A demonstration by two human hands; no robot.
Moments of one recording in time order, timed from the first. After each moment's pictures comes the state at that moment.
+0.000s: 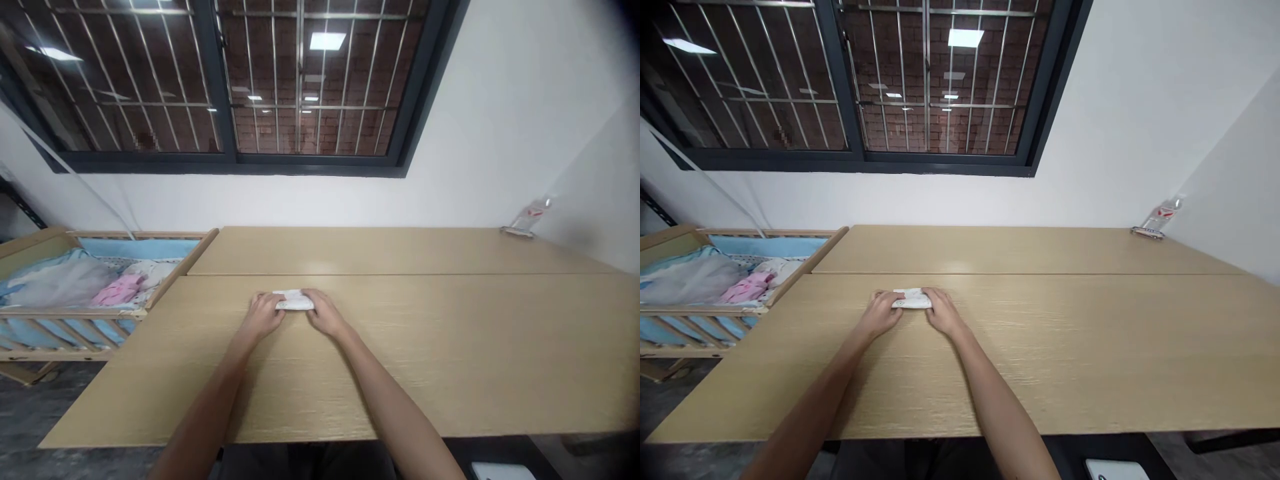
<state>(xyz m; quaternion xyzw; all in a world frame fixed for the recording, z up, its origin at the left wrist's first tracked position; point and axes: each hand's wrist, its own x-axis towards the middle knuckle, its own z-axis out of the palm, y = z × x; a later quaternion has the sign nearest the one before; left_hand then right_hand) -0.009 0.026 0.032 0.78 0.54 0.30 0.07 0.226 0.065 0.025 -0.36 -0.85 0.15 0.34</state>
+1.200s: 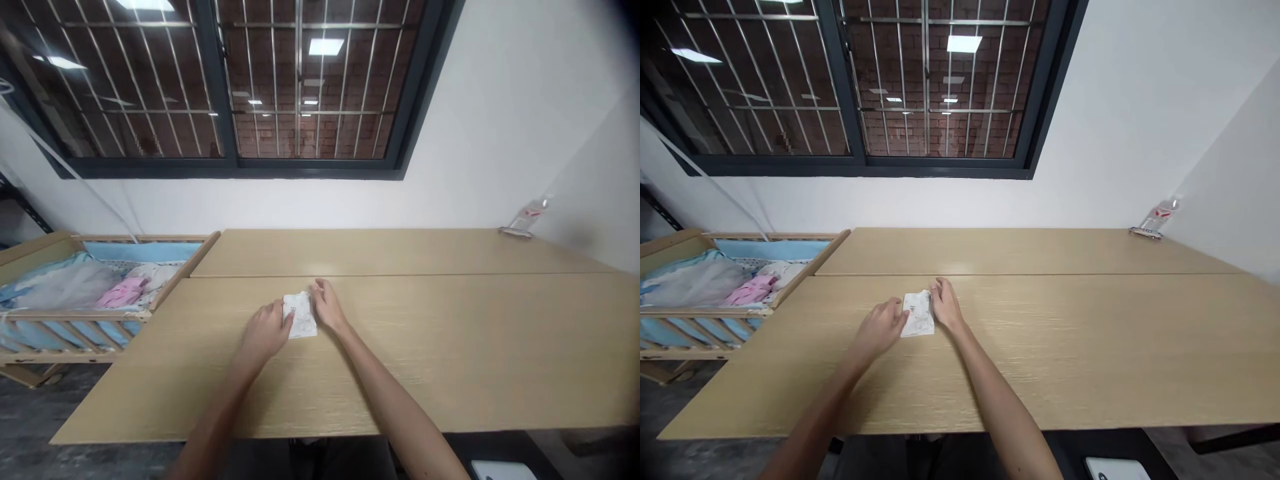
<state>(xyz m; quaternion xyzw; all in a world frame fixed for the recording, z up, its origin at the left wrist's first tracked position) 0.025 -0.037 0.080 0.73 0.65 0.20 0.09 0.217 0.067 0.040 -0.50 -0.70 0.26 0.44</state>
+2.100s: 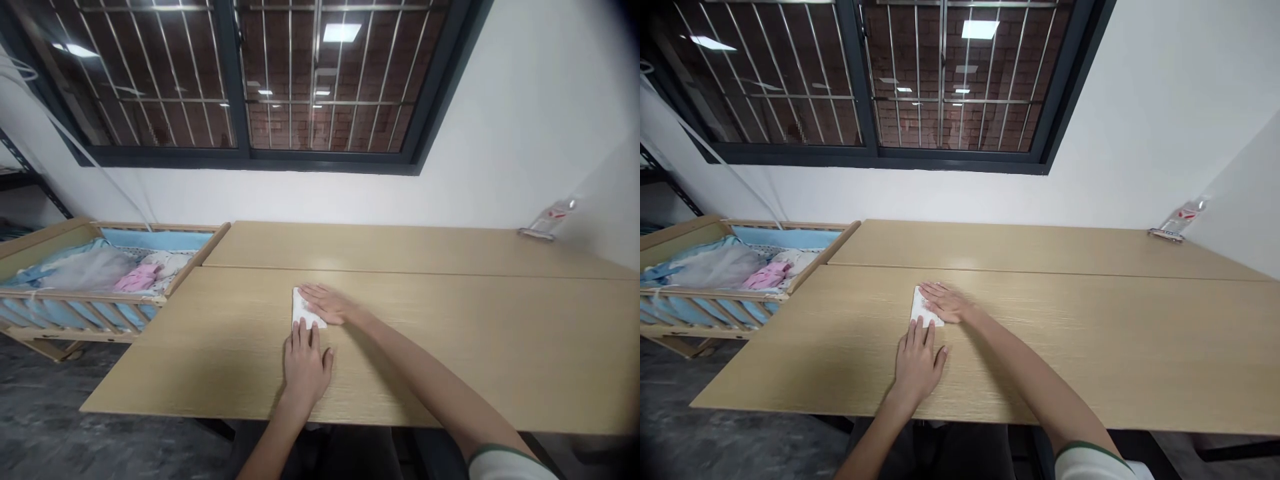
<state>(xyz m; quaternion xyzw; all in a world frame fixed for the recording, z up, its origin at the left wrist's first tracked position) 0.106 -0.103 0.012 0.70 0.67 0.26 0.00 0.225 0.077 0.060 -0.25 -0.93 0.23 0.15</state>
